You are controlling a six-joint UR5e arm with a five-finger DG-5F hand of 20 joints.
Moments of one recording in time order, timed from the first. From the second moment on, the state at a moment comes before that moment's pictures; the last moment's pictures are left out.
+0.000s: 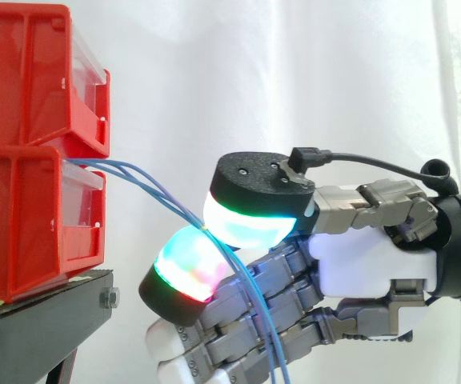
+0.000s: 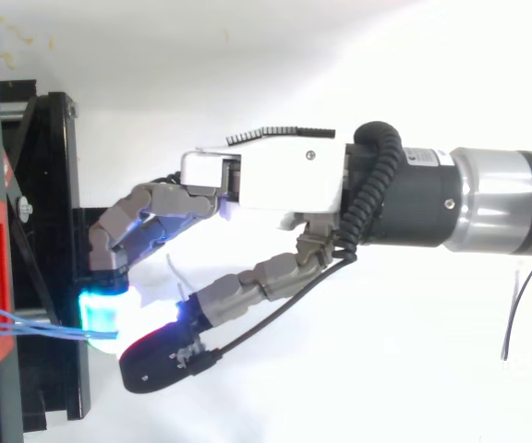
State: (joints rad) arm 0.13 -2.35 -1.15 -2.80 -1.38 -0.16
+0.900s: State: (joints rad) arm 0.14 -2.33 -1.14 -2.88 -1.38 -0.09
